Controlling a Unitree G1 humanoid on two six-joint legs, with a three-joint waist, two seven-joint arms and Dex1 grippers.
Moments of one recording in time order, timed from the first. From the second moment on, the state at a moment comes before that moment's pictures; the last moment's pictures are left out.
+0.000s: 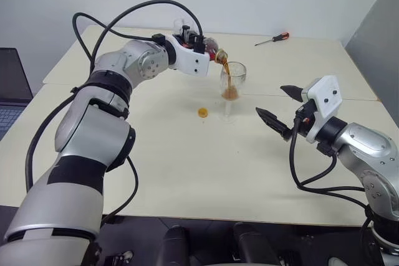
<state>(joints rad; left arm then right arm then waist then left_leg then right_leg) -1.50 0.49 -0.56 1.33 0.79 -0.71 -0.16 -0.33 -0.63 -0.11 -0.67 0.49 0.82 0.41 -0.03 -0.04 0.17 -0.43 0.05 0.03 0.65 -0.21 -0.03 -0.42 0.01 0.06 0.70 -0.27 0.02</state>
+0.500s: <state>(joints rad) -1.50 0.48 -0.58 1.34 0.80 -0.68 -0.17 -0.33 -0.63 -0.10 -0.67 0.49 0.82 0.41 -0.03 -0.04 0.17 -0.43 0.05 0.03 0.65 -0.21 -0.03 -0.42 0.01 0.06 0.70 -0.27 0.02</state>
